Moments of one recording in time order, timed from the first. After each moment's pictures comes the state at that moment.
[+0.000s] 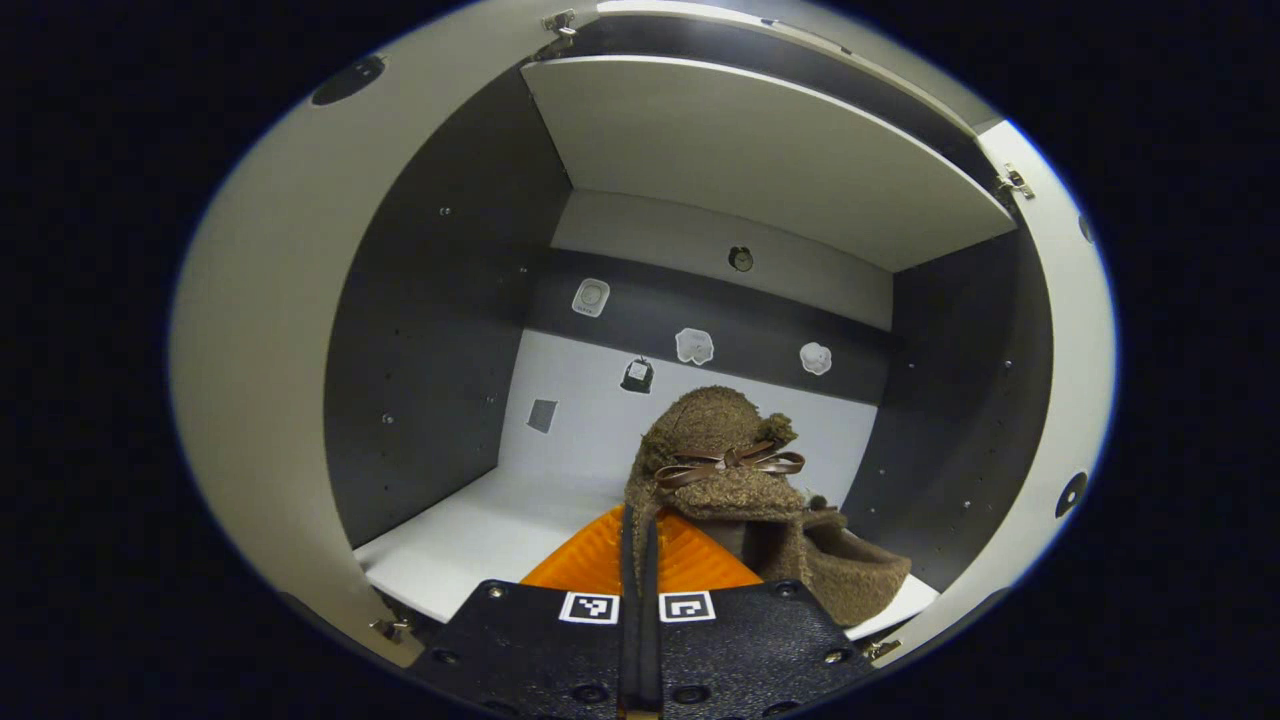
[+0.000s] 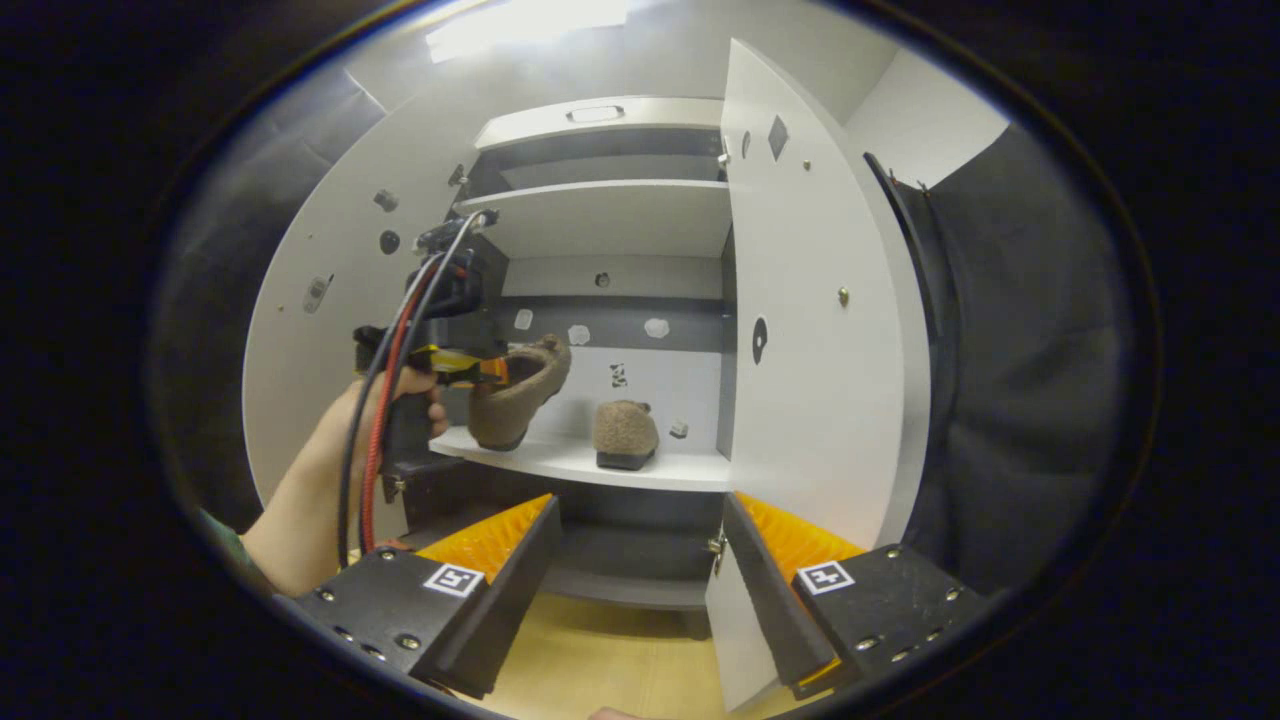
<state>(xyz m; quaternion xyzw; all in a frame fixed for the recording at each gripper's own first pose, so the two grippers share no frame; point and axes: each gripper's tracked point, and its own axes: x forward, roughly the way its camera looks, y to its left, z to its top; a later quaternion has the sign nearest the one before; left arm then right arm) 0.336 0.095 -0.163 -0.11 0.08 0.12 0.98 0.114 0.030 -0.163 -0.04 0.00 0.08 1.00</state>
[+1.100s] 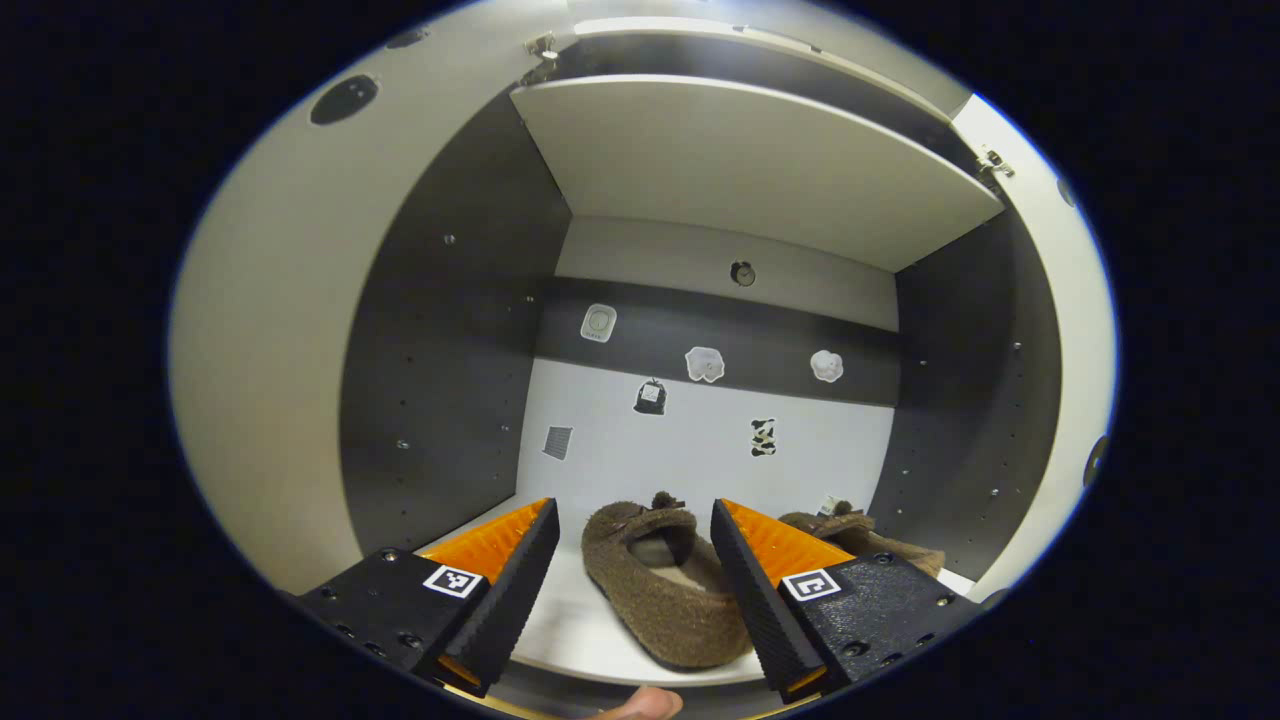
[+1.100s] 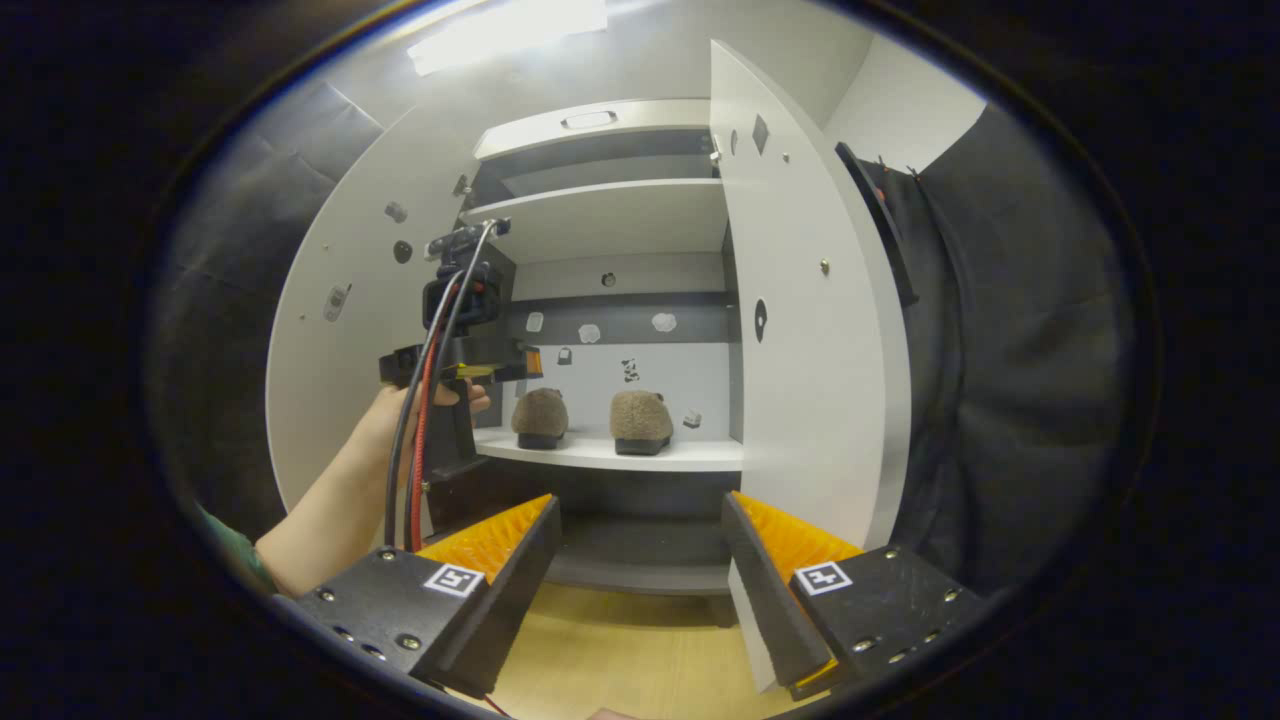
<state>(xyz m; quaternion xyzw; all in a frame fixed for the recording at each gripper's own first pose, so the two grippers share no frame) 0.301 0.095 -0.148 -0.07 0.04 0.11 0.99 0.086 0.046 -0.178 -0.01 0.00 0.10 1.00</state>
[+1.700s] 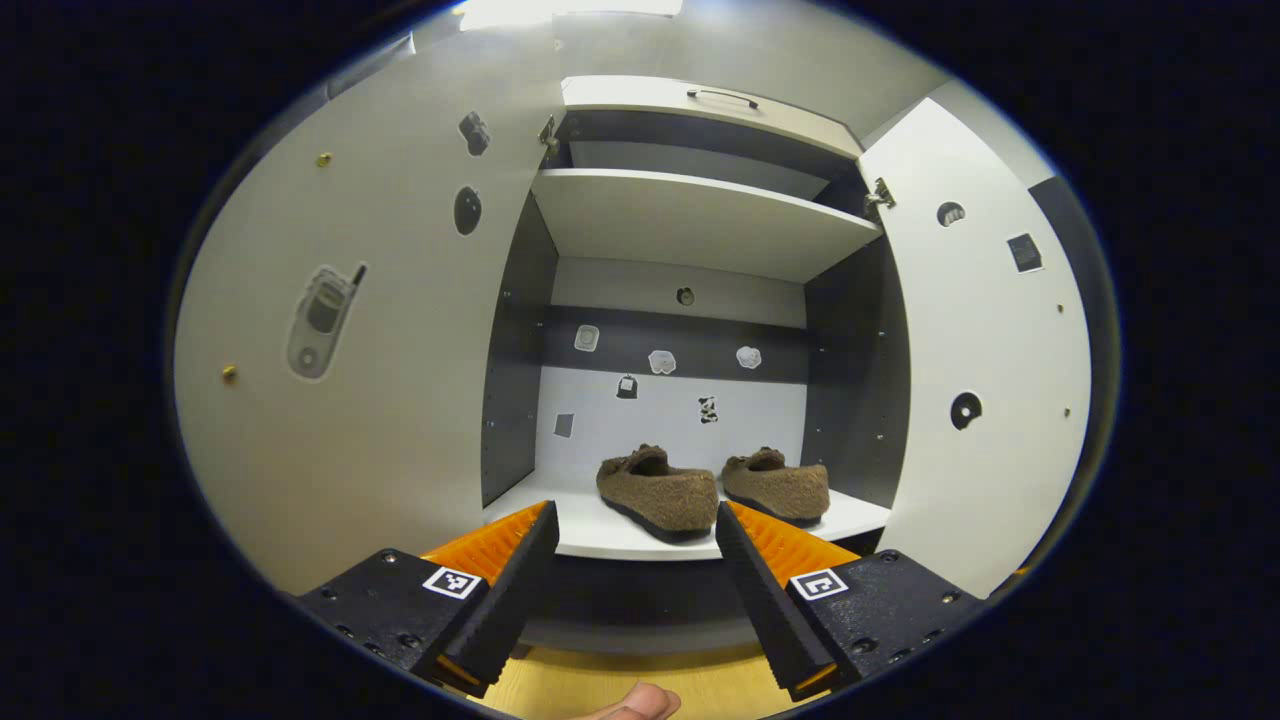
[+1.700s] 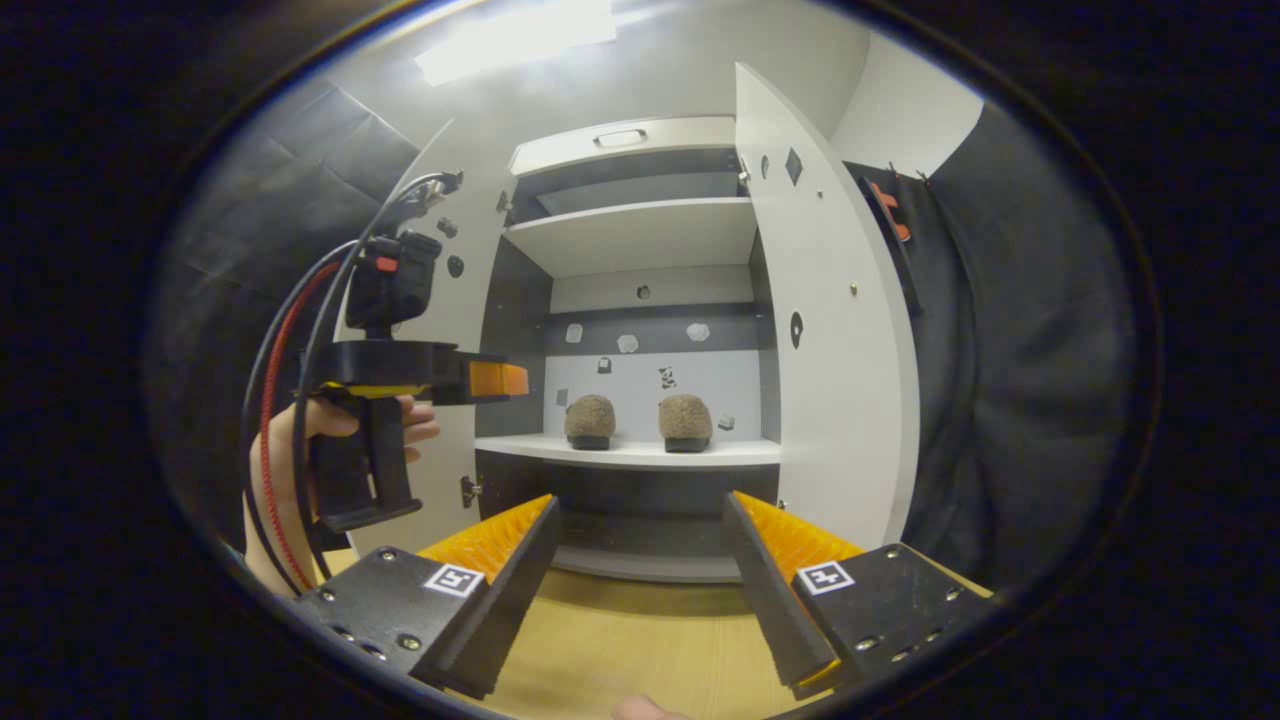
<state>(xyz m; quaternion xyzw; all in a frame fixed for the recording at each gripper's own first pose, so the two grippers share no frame) 0.132 0.069 -0.147 -0.03 0.05 0.06 1.00 0.031 0.075 -0.179 0.01 -0.01 0.12 0.99</state>
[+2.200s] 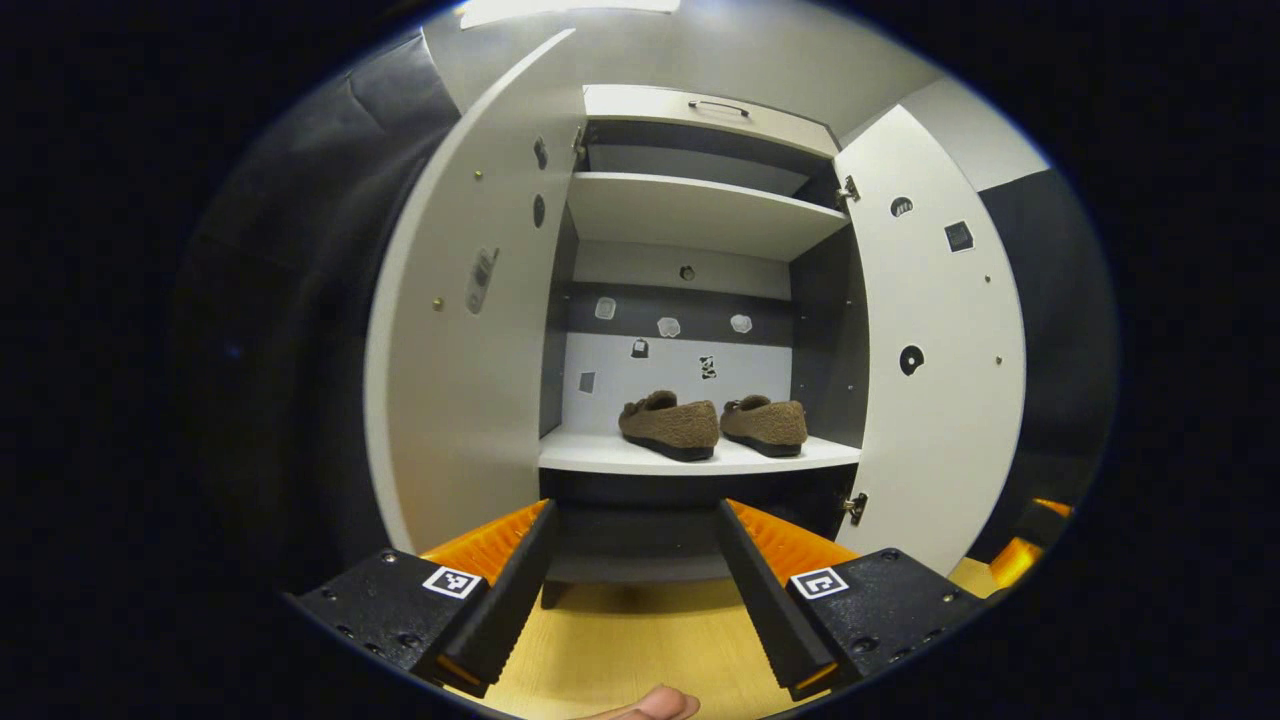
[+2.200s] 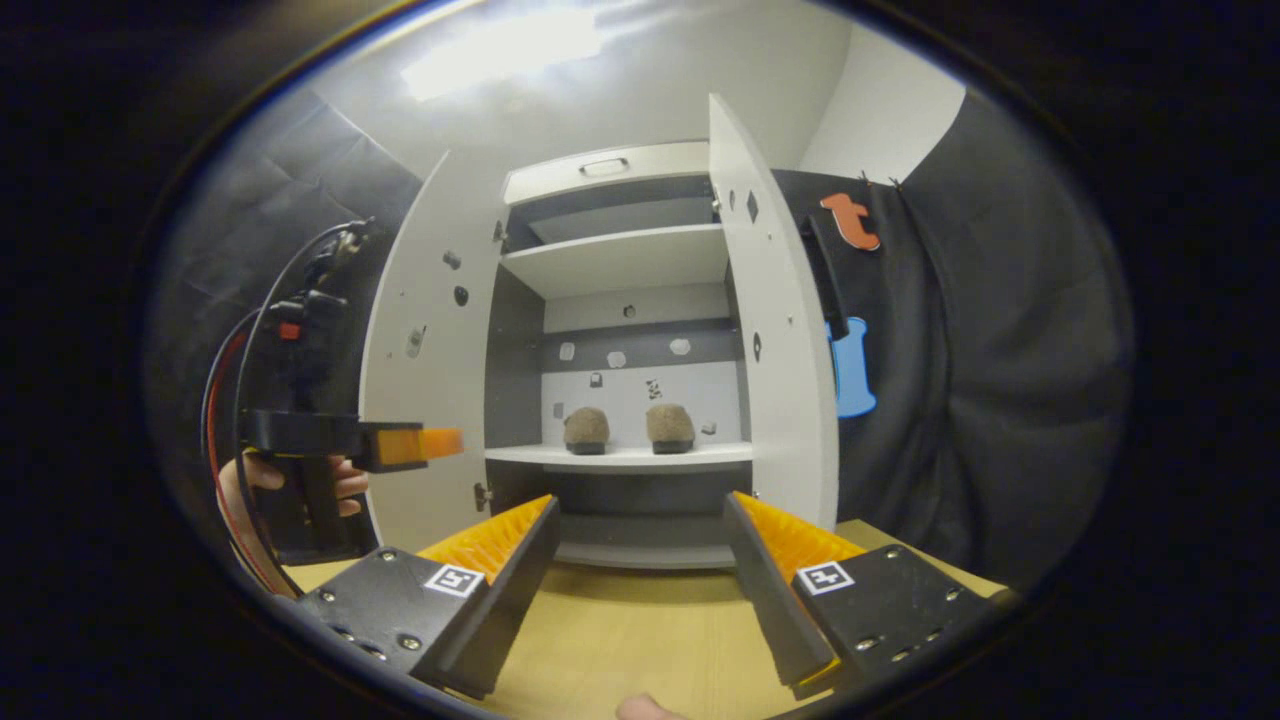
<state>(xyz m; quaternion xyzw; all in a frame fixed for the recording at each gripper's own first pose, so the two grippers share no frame) 0.015 0.079 -0.161 -0.03 0.07 0.07 0.99 -0.032 0.040 -0.152 0.03 -0.03 0.10 0.99</state>
